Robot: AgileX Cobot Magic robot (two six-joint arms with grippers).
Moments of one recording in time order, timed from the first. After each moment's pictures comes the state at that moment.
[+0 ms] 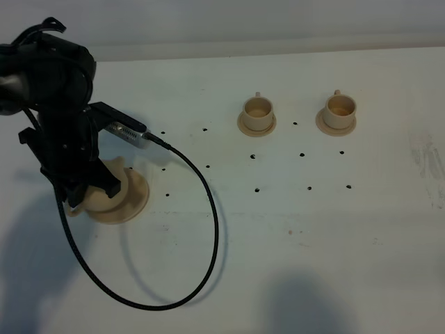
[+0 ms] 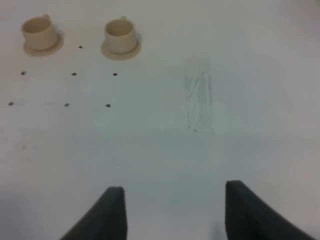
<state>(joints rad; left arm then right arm) -0.29 1.97 -1.38 0.20 1.19 0.18 0.06 0.00 -0.52 0.03 1.11 -0.03</state>
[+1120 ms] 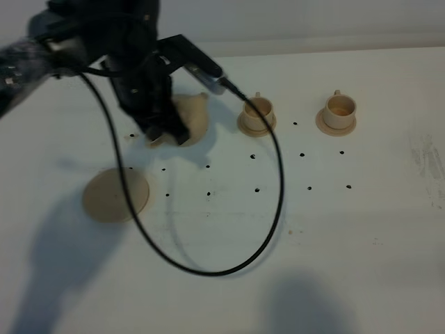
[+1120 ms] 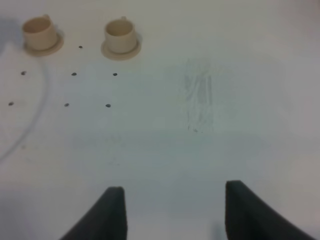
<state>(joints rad) -0.49 2.12 -1.86 0.15 1.19 0.31 0.06 0.00 -0.52 0.03 1.11 -0.03</state>
